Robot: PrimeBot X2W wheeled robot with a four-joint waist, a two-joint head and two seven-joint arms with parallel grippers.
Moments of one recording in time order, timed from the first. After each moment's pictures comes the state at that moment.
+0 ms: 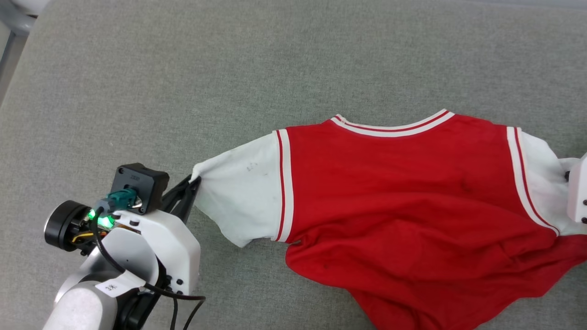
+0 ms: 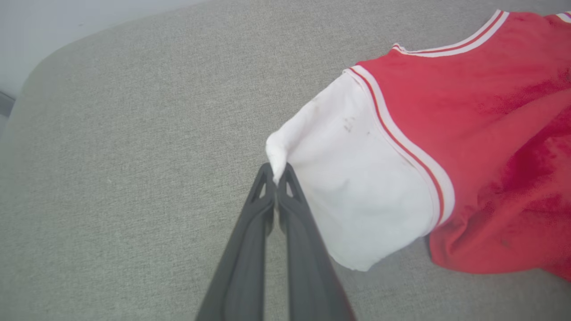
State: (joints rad) left arm -0.18 0.39 -0.22 -0.37 -0.33 0.00 0.61; right arm -0.49 -0.39 -0.13 0.32 0.22 0.13 0.89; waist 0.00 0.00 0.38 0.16
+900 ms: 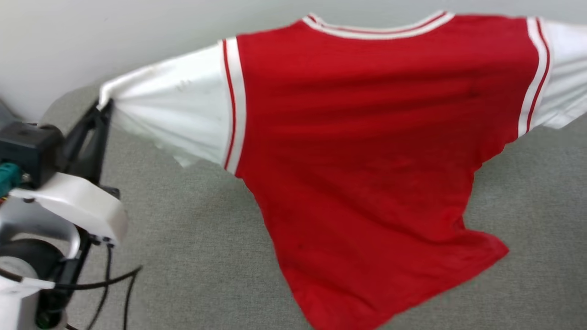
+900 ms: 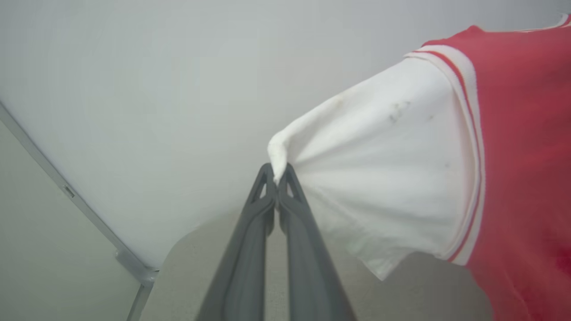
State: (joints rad) left arm -0.26 0.49 -0.05 -0.43 -0.29 0.03 0.43; right arm -0.66 -0.52 -0.08 0.19 0.31 0.13 0.58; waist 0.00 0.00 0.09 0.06
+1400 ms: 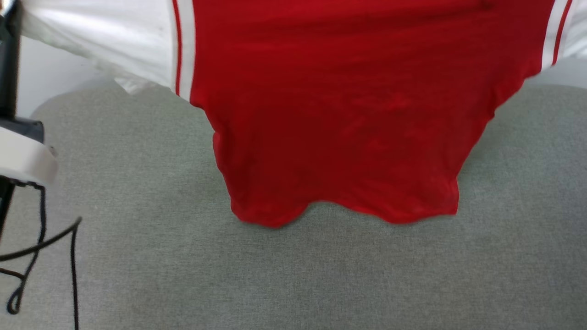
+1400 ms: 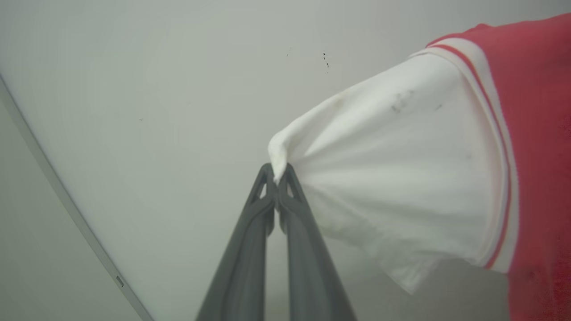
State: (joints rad) left arm -0.46 0.60 0.04 -0.41 -0.30 -0.02 0.36; right arm -0.80 -0.53 -0.09 0.05 0.34 0.13 0.55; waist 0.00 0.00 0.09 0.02
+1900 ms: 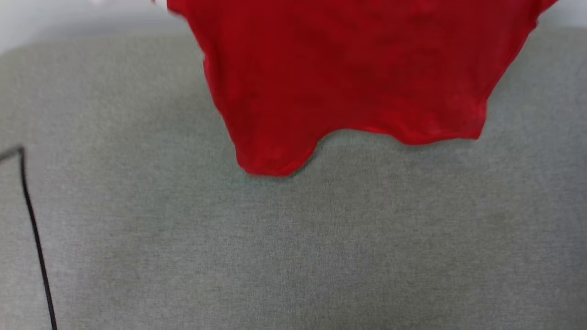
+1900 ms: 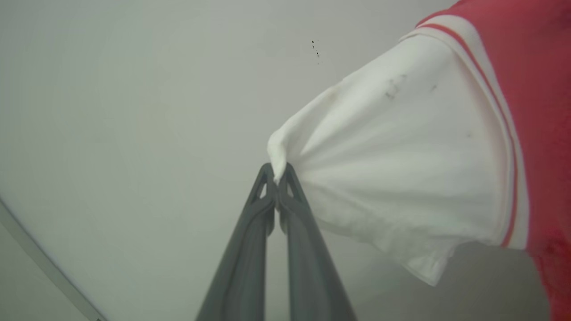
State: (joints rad) left arm -0.76 0.69 0.00 -0.28 -0.35 -0.10 0.36; right arm -1.05 -0.54 -0.08 0.11 0.31 0.13 0.45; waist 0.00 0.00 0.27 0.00
